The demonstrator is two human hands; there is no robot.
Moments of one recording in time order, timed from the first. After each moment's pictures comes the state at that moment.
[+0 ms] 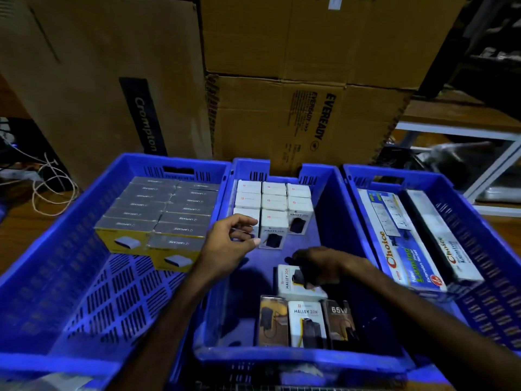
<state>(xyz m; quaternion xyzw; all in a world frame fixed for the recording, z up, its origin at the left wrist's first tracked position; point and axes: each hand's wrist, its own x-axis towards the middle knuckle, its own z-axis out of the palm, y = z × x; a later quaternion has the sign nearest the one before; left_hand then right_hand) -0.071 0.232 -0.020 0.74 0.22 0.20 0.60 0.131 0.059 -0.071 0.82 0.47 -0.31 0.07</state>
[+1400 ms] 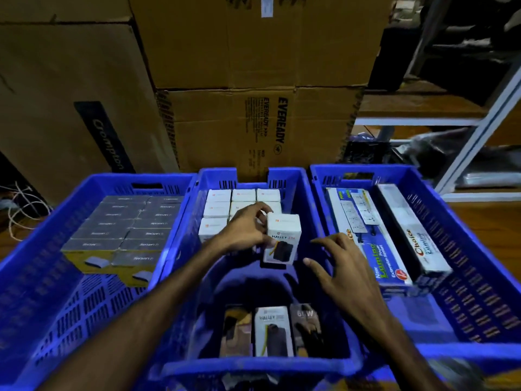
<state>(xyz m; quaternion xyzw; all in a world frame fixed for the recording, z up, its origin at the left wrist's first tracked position) 0.060 0.197 -0.019 0.88 0.15 0.03 0.45 0.098 -0.065 -0.028 0.88 0.35 0.07 -0.30</state>
